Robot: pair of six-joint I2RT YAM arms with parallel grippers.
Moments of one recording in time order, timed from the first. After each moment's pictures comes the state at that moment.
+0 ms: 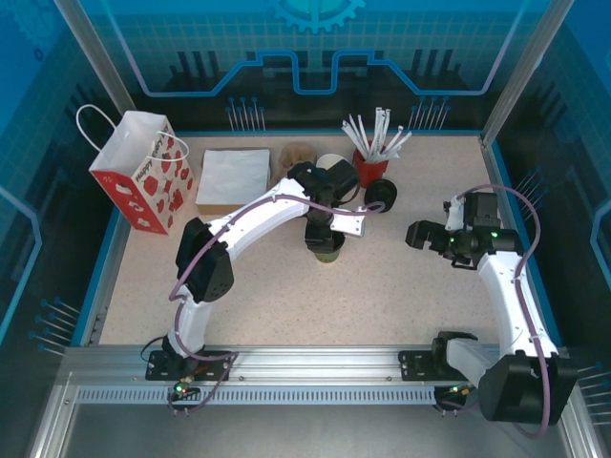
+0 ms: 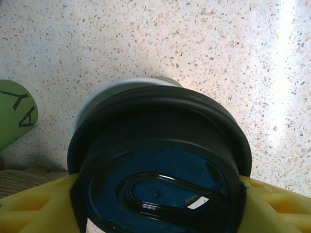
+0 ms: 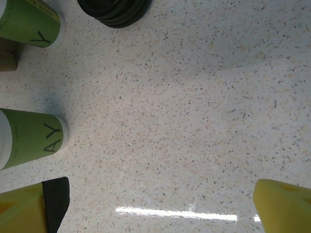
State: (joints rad) left arm -0.77 2.06 1.97 -1.29 0.01 0.84; right arm -0.11 1.04 0.90 -0.91 -0.30 0.22
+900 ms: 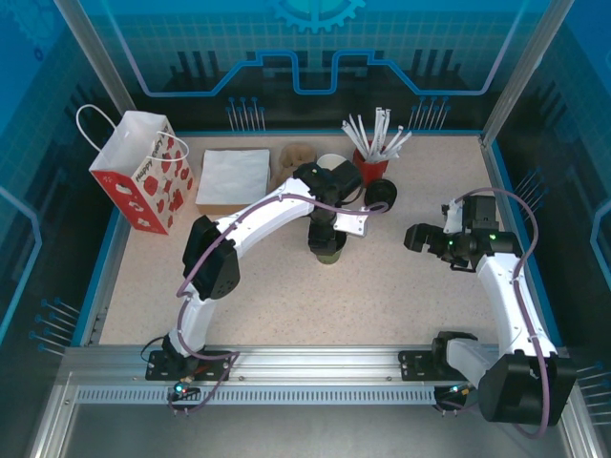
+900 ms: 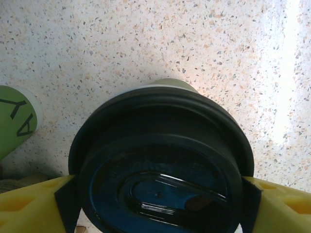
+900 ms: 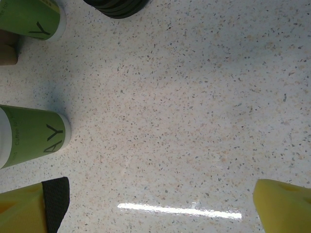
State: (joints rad) left arm -0.78 2.11 2.01 -1.28 0.01 0.84; right arm -0.11 1.04 0.86 -0.90 -0.32 0.21
